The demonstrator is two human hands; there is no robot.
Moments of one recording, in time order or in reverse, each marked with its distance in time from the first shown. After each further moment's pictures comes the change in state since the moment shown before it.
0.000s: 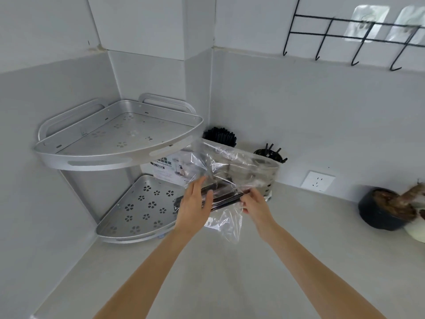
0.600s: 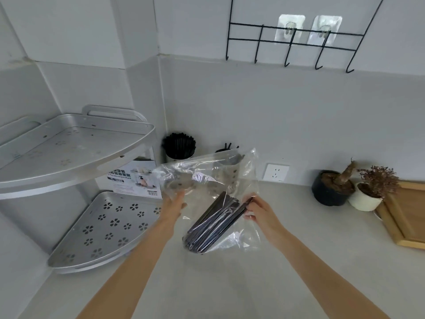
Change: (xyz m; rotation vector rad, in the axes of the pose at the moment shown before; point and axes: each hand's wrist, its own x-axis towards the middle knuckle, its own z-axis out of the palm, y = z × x) left_hand 0.022 0.020 0.030 -0.647 -0.161 -0.568; right_hand -0.032 0.020 -0.087 0.094 0.014 -0.071
